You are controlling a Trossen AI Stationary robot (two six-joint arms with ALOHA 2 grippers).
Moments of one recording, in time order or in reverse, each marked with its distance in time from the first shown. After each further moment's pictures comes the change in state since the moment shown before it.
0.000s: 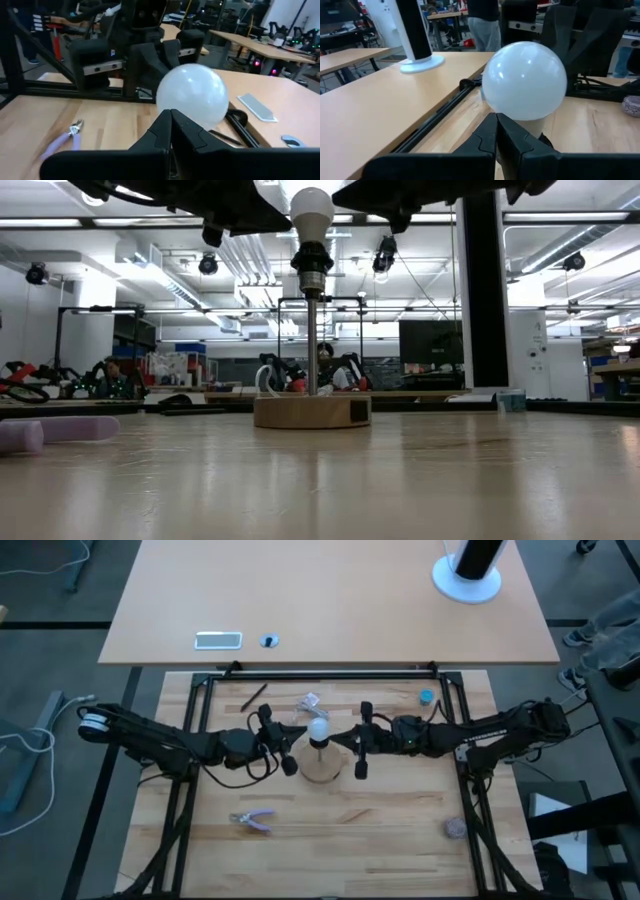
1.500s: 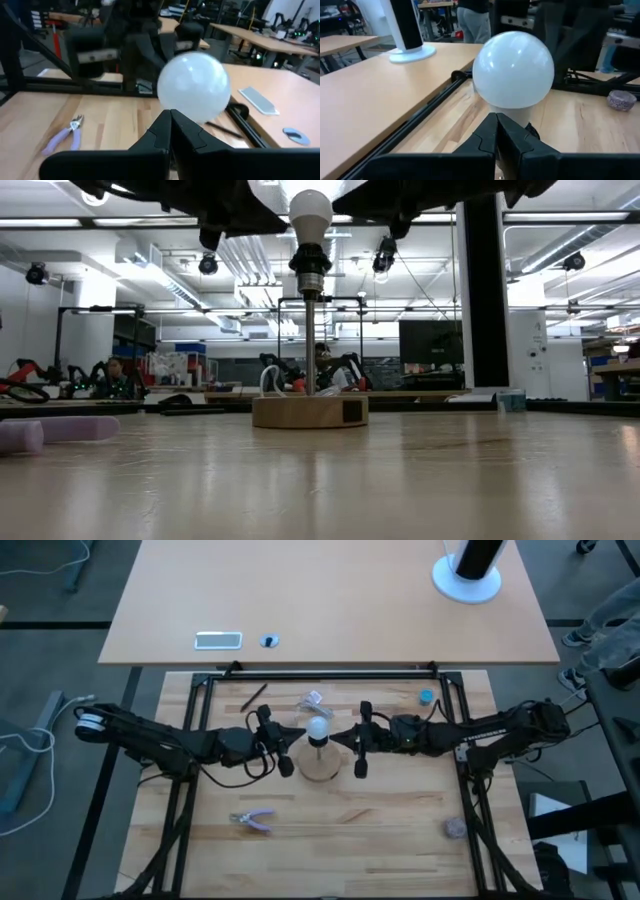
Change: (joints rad) left arm 0.000 -0.040 0.002 -0.090 0.054 -0.064; right arm -0.014 0.004 0.000 -0.022 -0.012 0.022
